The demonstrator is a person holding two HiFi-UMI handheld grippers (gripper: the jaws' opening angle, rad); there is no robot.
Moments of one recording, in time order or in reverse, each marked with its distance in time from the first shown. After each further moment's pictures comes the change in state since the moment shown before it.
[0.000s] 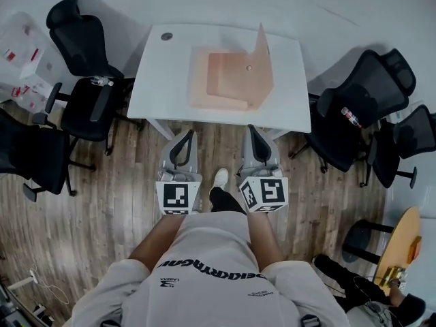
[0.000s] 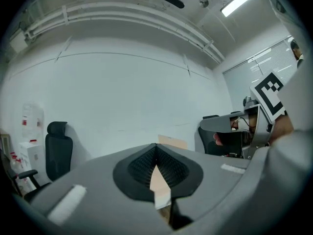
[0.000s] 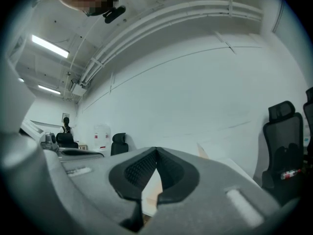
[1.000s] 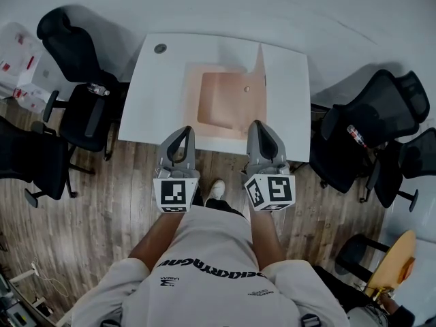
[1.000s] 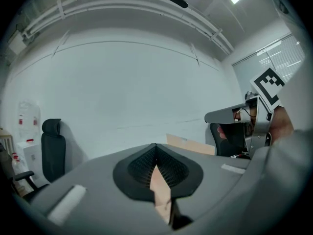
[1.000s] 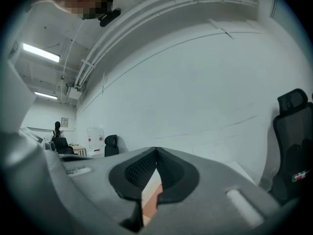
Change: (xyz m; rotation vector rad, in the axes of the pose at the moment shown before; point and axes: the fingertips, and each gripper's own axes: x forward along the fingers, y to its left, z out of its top) left arm 0.154 0.027 -0.002 -0.004 0.056 0.063; right arm 0.131 -0.106 0.014 0.053 0.026 0.022
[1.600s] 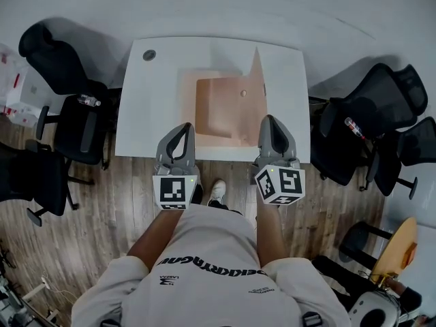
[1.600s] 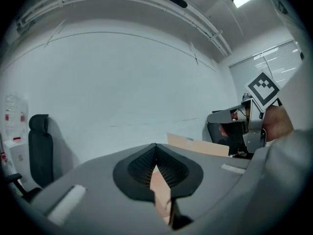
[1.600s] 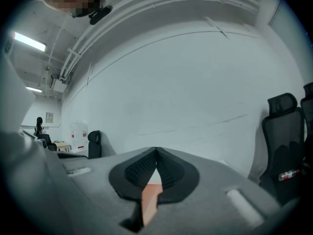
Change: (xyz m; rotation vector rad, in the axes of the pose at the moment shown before) left arm 0.065 0.024 -0.005 -0.011 0.021 -0.086; right arm 0.050 -0.054 -0.005 0.010 0.061 -0.150
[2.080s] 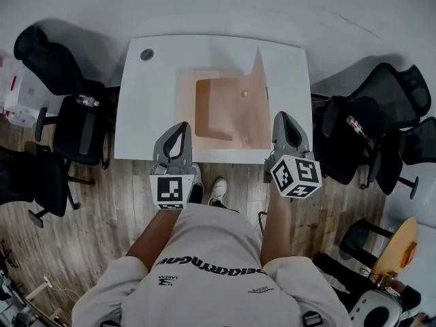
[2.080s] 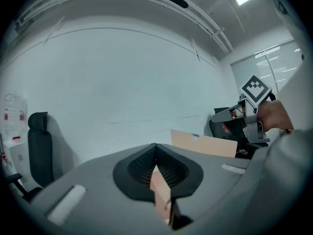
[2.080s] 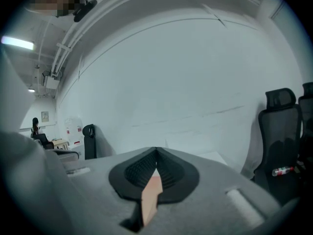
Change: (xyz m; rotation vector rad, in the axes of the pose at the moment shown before) left arm 0.022 0.017 -0.014 0.002 0.032 0.003; right arm 0.028 -0.048 -0.016 0.035 0.133 -0.042
